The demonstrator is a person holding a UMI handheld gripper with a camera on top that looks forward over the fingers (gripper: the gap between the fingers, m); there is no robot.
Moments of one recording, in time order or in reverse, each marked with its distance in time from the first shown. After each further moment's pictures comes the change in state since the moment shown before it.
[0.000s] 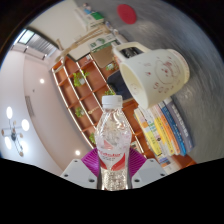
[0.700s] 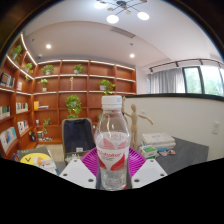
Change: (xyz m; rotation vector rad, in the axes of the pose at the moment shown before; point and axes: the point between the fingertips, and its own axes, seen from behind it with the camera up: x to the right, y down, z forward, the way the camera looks) arm -0.119 -0.217 -0.034 0.451 0.569 -1.999
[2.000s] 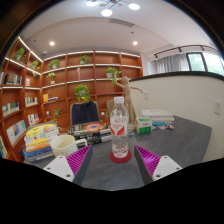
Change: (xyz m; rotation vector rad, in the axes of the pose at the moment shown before) arm 0.049 0.114 -0.094 -0.127 -0.125 0.048
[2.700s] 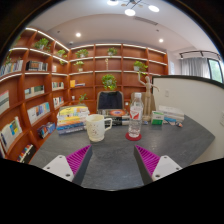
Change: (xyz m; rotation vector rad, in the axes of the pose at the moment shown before) arm -0.023 0.030 -0.147 -0.111 -0.268 -0.139
